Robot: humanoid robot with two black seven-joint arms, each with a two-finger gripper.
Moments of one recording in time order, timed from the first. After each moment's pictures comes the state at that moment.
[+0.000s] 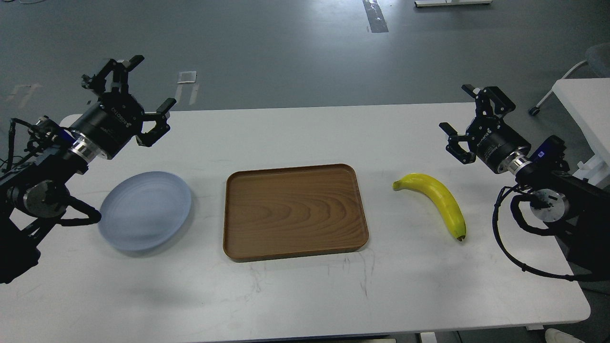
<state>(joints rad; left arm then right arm) -0.66 0.57 -0.71 -0.93 0.14 -0.49 -0.34 0.76 -0.49 0.31 0.61 -0.02 0.49 0.49</state>
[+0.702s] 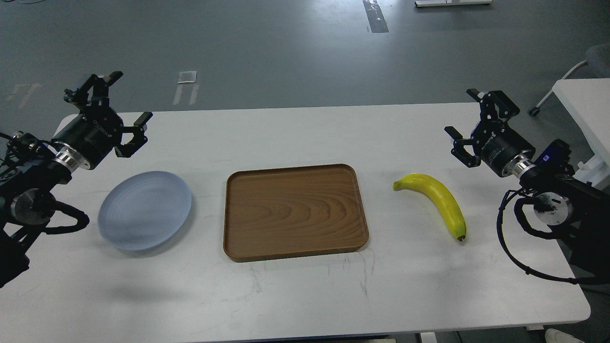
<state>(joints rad) -0.66 0.56 -0.70 -0.77 0.16 -0.49 -0.33 0.75 -0.49 0.30 0.58 -0.02 0.49 0.49</state>
